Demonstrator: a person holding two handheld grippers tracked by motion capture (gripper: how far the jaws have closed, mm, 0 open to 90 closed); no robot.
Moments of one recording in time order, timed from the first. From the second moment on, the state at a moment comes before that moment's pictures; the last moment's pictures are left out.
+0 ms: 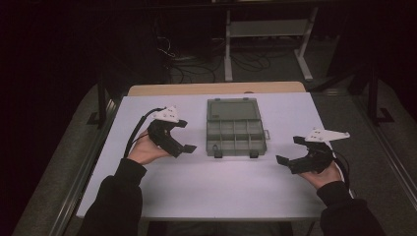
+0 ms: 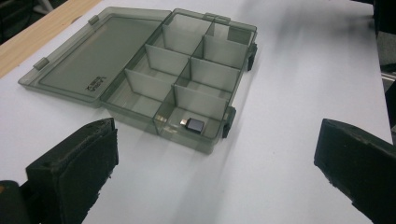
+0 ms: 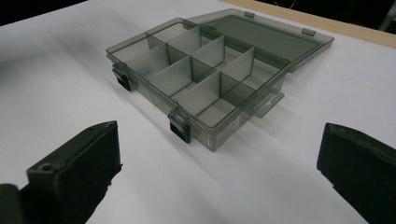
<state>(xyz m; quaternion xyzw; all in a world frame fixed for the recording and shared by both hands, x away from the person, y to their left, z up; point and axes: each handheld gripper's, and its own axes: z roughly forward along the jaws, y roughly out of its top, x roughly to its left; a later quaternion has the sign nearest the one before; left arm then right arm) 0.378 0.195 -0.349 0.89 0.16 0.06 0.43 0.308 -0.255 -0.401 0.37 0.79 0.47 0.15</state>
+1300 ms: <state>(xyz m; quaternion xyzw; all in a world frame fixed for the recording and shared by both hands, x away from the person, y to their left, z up) 0.350 0.274 -0.370 0.85 0.23 0.09 0.46 0.308 -0.256 -0.401 0.37 0.79 0.47 0.15</state>
